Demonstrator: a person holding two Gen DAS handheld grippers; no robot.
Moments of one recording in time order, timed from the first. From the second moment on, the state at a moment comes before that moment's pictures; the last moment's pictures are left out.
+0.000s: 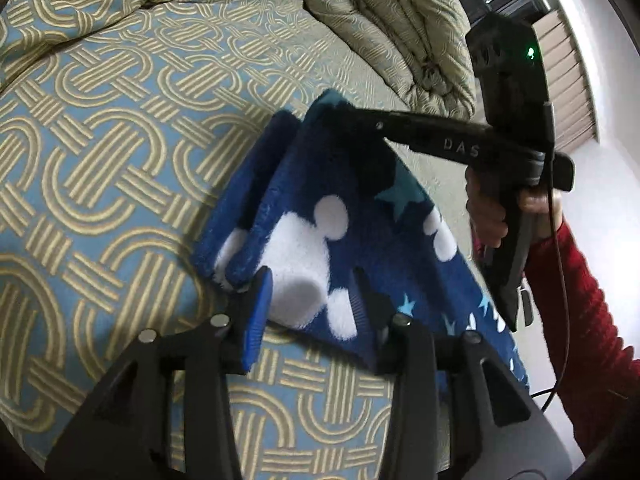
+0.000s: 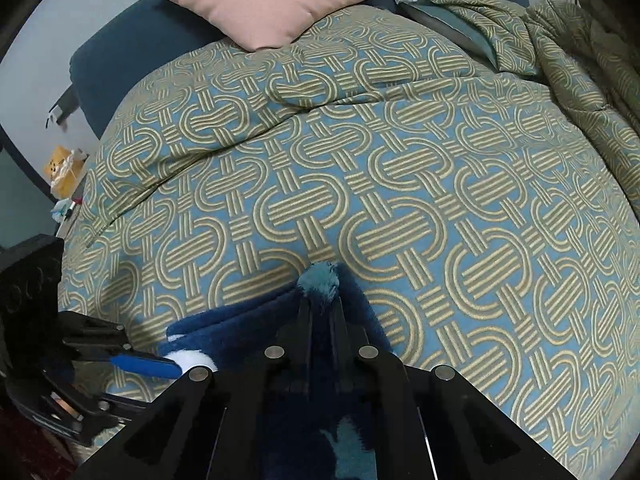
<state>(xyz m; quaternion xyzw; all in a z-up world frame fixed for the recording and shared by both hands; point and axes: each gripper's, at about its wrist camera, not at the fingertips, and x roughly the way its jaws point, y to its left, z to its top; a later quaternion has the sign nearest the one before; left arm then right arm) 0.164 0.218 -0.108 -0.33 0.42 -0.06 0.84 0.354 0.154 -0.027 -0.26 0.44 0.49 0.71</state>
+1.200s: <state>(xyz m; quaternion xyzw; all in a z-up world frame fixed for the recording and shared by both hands) 0.155 0.238 -0.100 -0.33 0.39 0.00 0.86 0.387 0.167 -0.036 -0.23 0.47 0.41 0.75</state>
